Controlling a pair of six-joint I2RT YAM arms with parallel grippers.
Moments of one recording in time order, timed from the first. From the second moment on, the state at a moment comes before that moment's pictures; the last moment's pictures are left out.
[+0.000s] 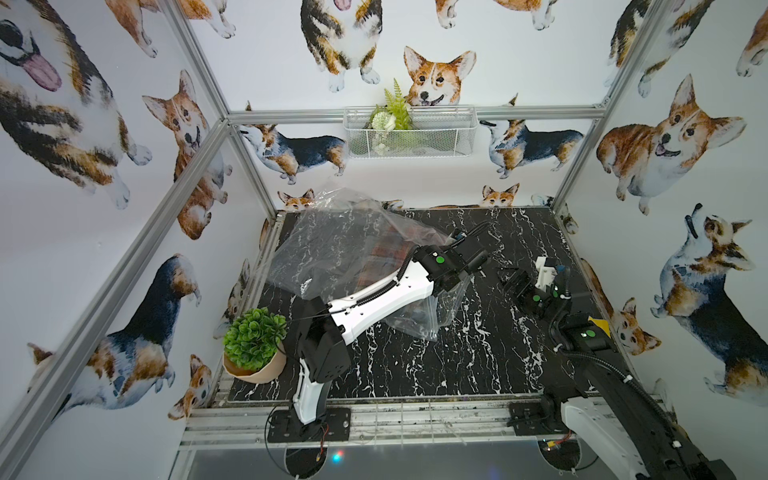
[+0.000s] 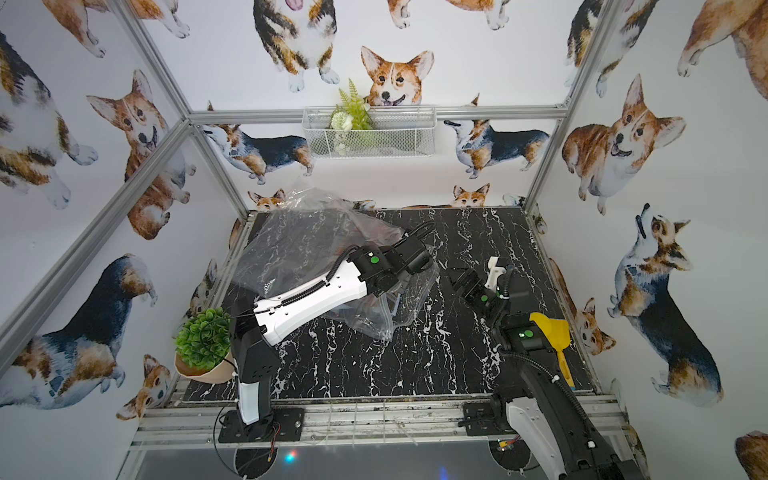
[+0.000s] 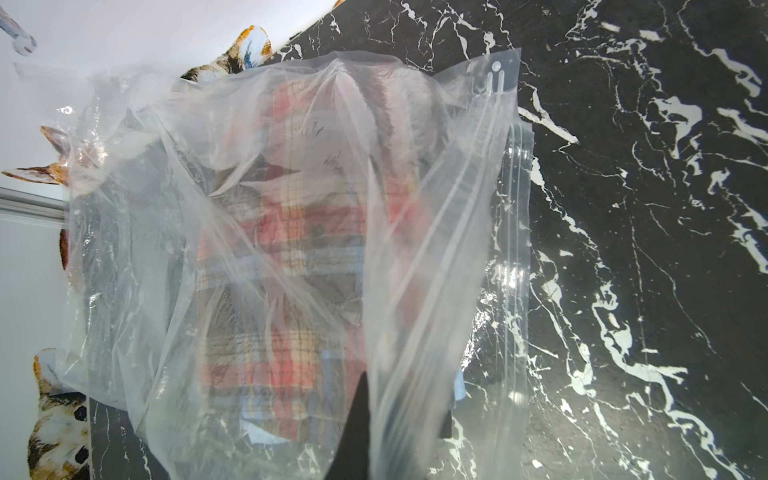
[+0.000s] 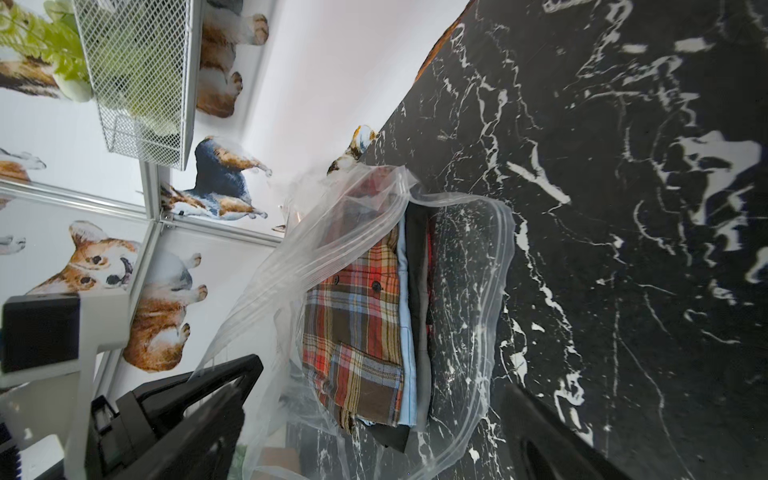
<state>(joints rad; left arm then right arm) -1.04 1.93 1.91 -1.10 -0.57 -0.40 0.22 0.79 0.52 -0.09 -0.37 0.99</state>
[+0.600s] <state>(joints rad) -1.06 1.88 1.89 -1.12 -0.56 -0.46 0.47 1.29 0.52 0.39 -0.29 1.00</state>
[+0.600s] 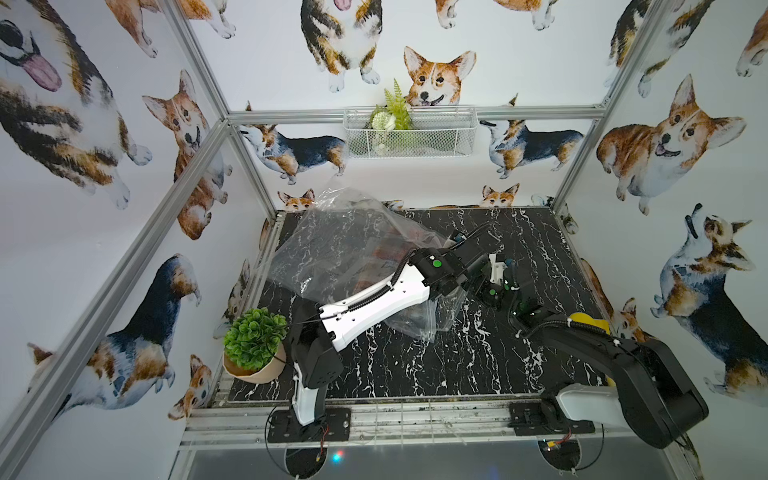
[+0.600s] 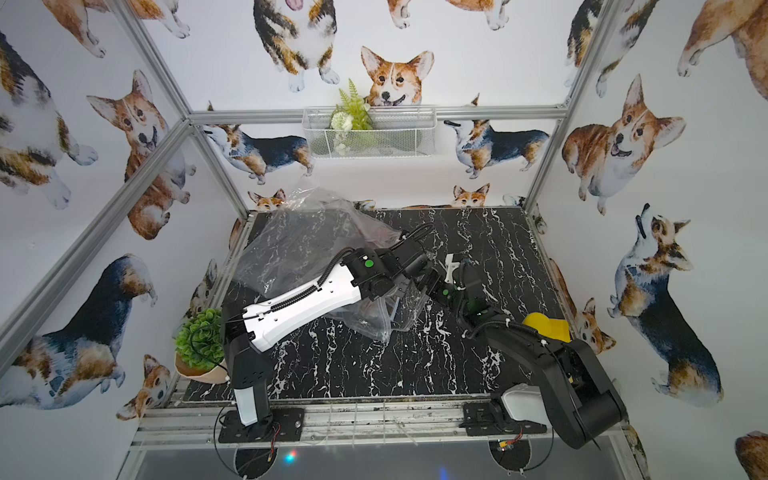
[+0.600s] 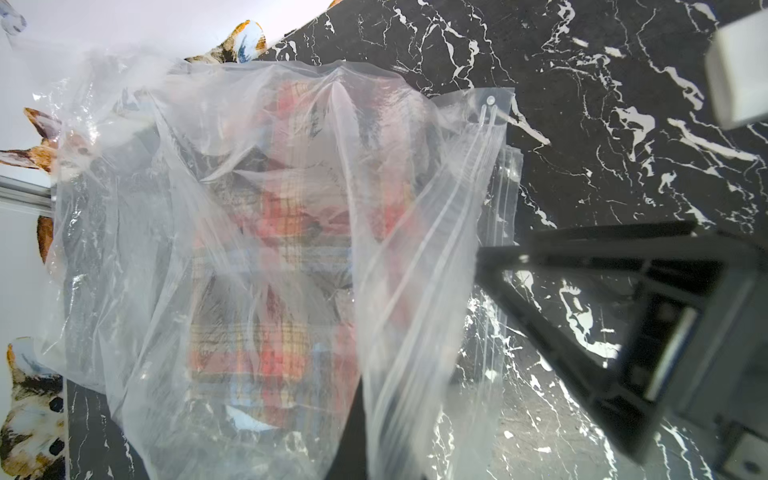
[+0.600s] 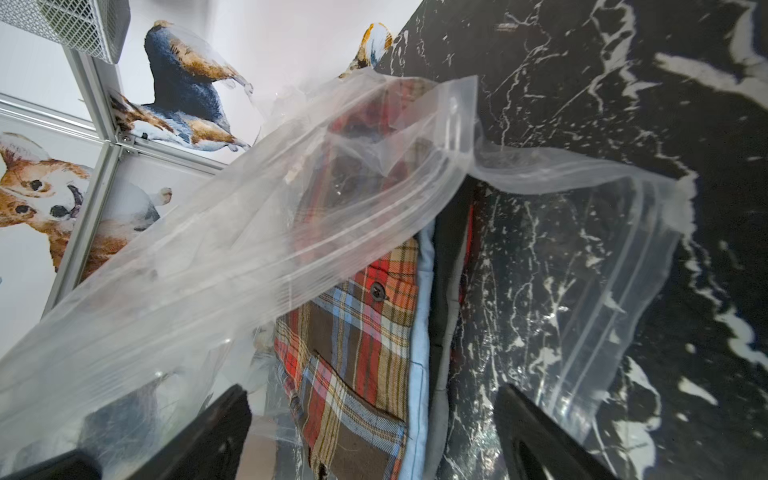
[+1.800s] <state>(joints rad) -1.07 1.86 1.82 -1.09 -0.58 -0.49 0.55 1.67 0.67 0.63 -0.32 1.02</state>
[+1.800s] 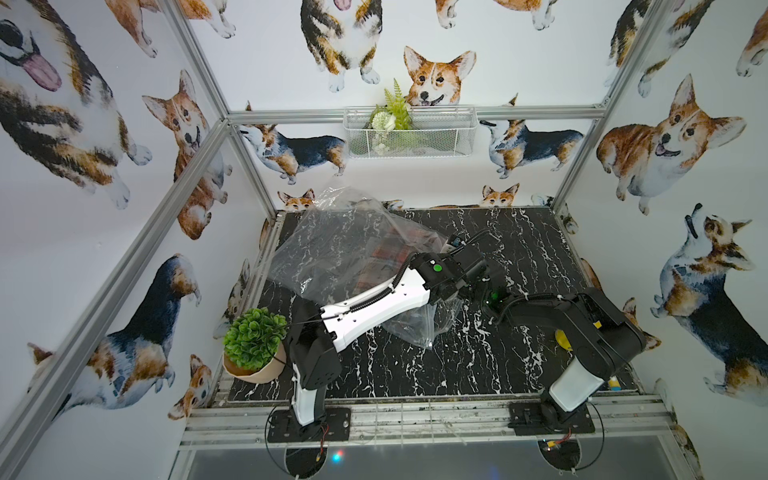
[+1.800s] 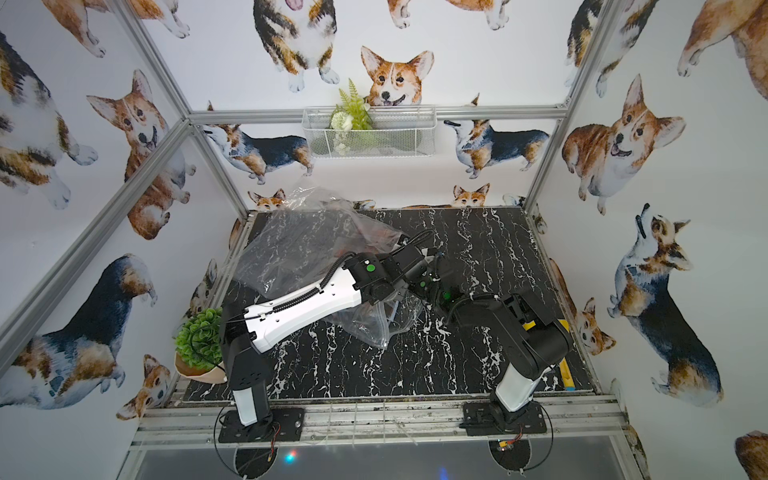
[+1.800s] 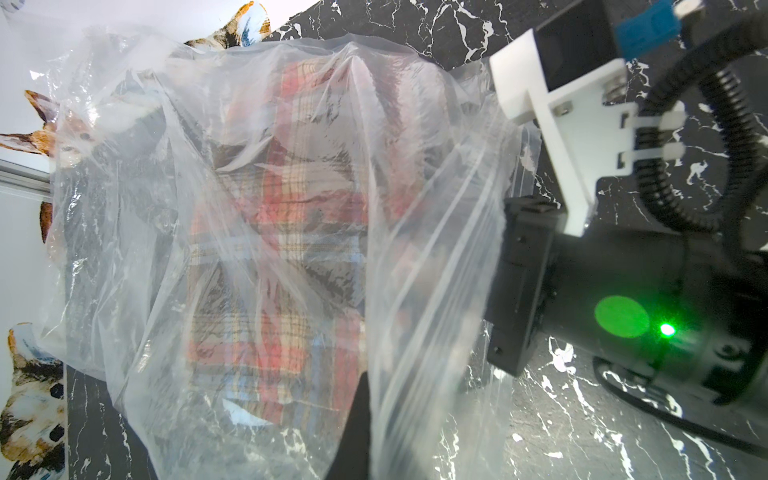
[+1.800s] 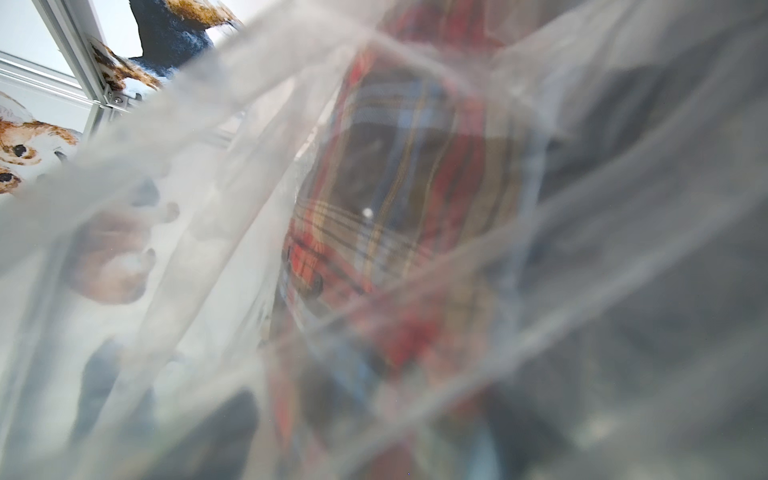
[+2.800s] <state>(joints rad) -1.07 1.85 1.79 -1.07 -0.57 -0.49 0.59 1.82 0.77 0.67 -0.32 1.03</state>
